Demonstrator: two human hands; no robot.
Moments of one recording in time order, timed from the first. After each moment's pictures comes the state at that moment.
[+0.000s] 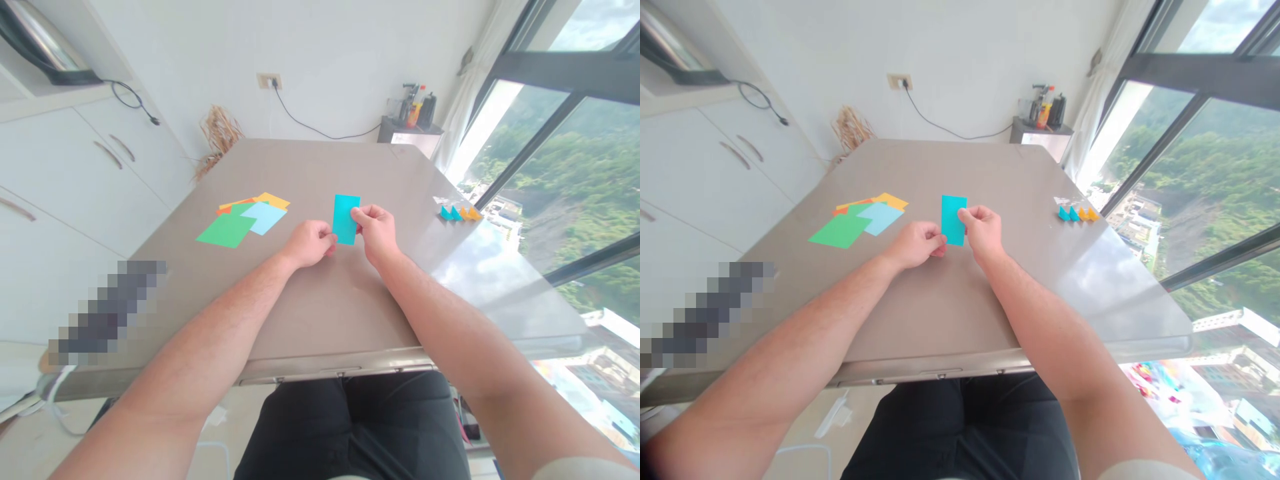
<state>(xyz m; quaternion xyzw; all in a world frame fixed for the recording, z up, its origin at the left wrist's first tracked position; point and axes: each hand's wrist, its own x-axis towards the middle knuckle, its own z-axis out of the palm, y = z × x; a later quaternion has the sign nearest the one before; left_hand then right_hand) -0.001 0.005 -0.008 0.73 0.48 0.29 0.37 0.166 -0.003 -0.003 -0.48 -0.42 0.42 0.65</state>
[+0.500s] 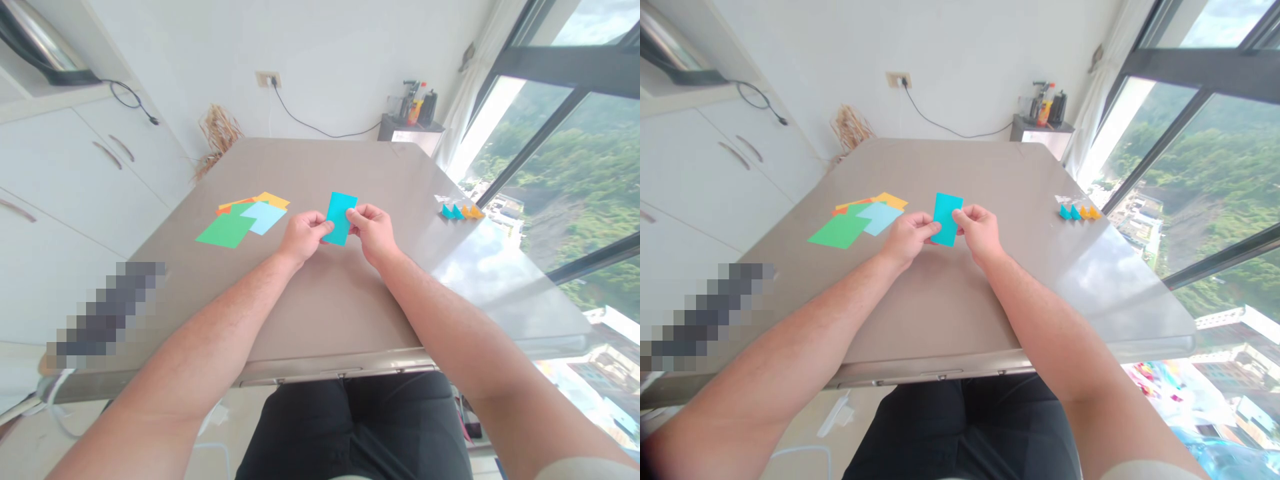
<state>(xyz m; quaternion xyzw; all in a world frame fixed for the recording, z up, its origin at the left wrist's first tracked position) 0.003 0.008 -0.008 0.60 0.44 0.47 0.48 0.164 -0.005 -0.005 -0.45 -0.46 0.46 0.61</state>
